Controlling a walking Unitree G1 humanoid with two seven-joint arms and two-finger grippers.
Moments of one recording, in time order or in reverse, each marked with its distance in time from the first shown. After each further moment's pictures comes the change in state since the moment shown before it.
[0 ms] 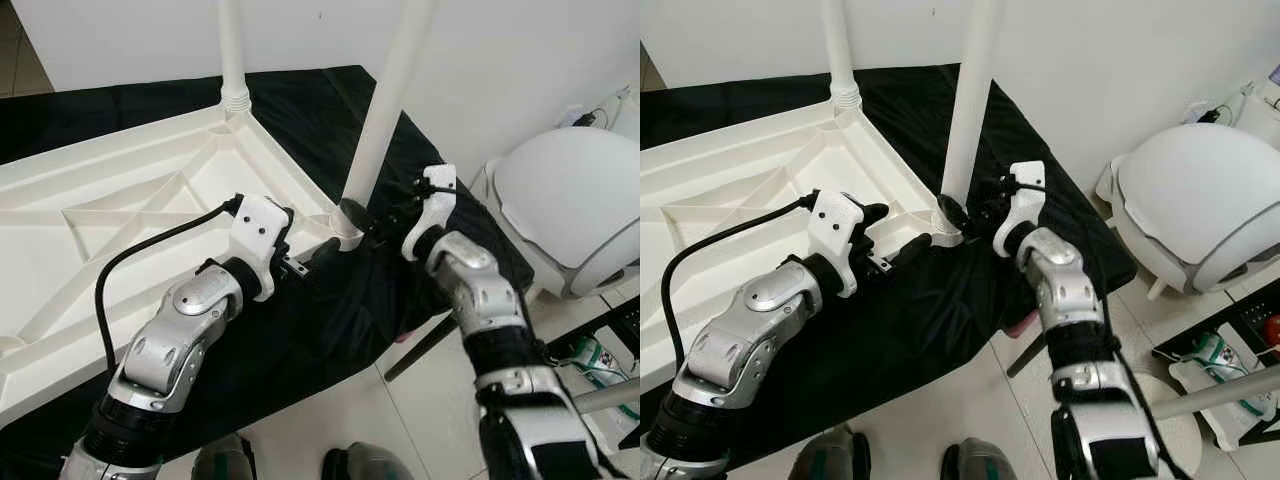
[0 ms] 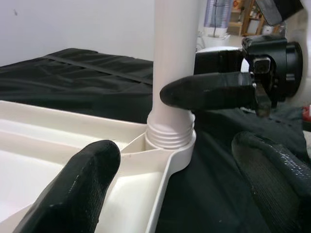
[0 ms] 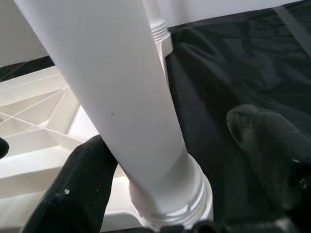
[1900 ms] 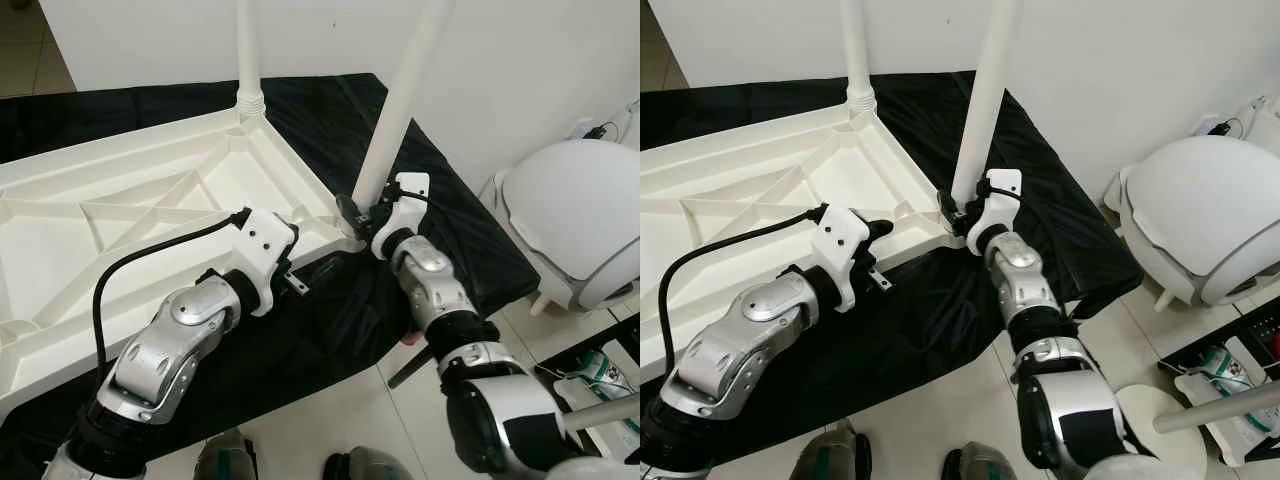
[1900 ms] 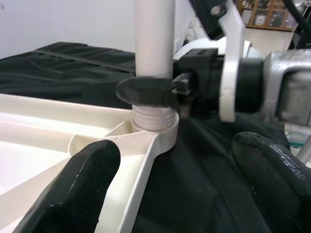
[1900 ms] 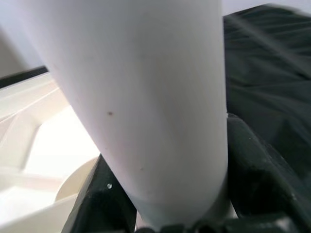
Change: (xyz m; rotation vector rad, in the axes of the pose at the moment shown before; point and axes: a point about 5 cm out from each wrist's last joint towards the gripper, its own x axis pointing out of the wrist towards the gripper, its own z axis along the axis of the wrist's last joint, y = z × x) left arm -0.002 -0.012 -0.005 0.009 0.043 -0.077; right arm 0.029 0.027 -0.029 0.076 -0.042 -0.369
